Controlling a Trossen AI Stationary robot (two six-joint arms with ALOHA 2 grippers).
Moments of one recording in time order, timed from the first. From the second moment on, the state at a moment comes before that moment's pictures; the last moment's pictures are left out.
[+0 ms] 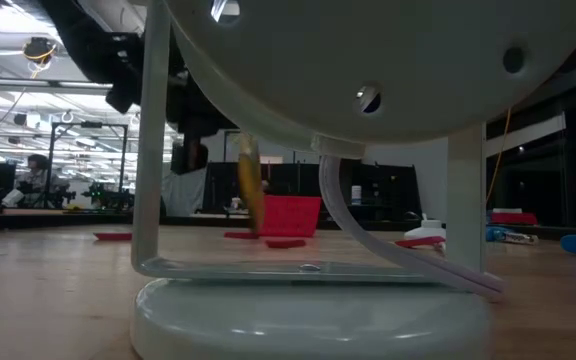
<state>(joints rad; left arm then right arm) 0.33 1.40 0.56 0.42 0.61 -0.94 0.33 1.35 1.28 -0.50 0.35 1.13</state>
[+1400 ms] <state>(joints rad) 0.38 1.31 0.28 0.29 0.41 -1.09 0.34 1.35 1.28 -0.50 0.42 1.14</state>
